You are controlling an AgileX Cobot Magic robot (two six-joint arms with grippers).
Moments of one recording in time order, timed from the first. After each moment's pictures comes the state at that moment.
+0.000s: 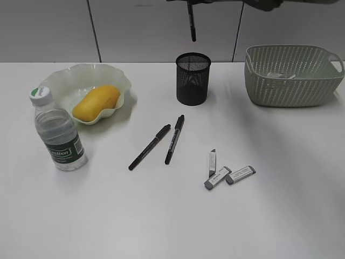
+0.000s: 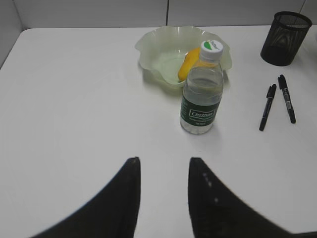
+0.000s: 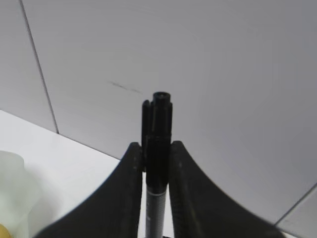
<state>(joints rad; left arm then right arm) -0.21 -0.01 -0.54 0.06 1.06 -0.15 0.50 2.08 -1.71 -0.84 0.05 0.79</state>
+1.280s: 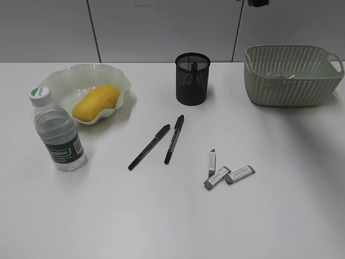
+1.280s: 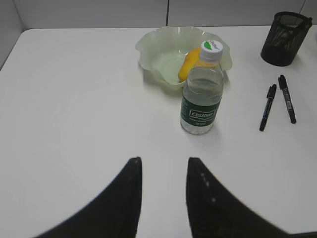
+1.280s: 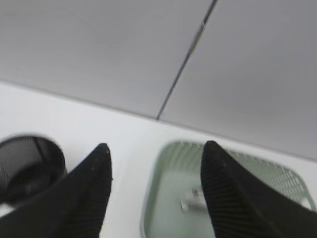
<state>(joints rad) -0.21 -0.01 -0.54 0.06 1.06 -0.15 0.39 1.90 -1.63 -0.53 0.45 0.41</state>
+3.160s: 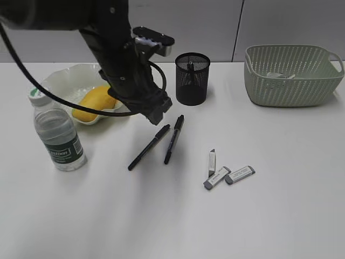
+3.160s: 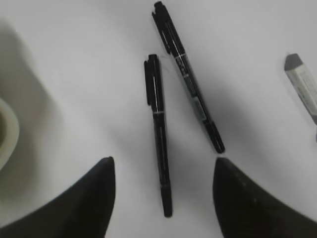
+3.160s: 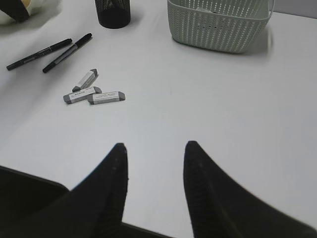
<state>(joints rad) -0.63 1.99 -1.55 -0.01 0.88 0.04 0.38 -0.01 -0.51 -0.06 1.04 0.05</state>
